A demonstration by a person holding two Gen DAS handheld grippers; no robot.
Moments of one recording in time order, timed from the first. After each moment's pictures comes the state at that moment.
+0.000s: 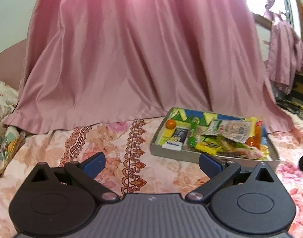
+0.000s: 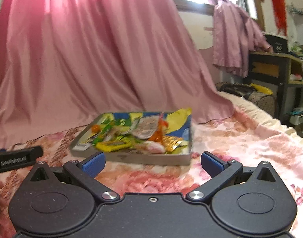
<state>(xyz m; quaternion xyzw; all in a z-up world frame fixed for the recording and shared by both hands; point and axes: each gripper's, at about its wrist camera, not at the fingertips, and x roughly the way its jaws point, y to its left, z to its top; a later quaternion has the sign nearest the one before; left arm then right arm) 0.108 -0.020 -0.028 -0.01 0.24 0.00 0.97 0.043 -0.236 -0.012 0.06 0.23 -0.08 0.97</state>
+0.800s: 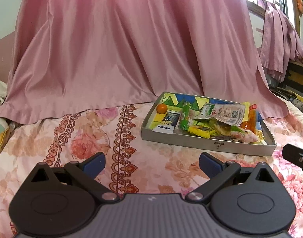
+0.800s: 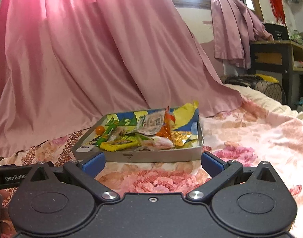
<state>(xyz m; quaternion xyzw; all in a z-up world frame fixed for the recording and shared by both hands) 0.108 -0.022 -0.043 0.00 0.27 -0.04 0.96 0.054 -0.238 -0.041 0.09 0.22 -0.06 0.97</state>
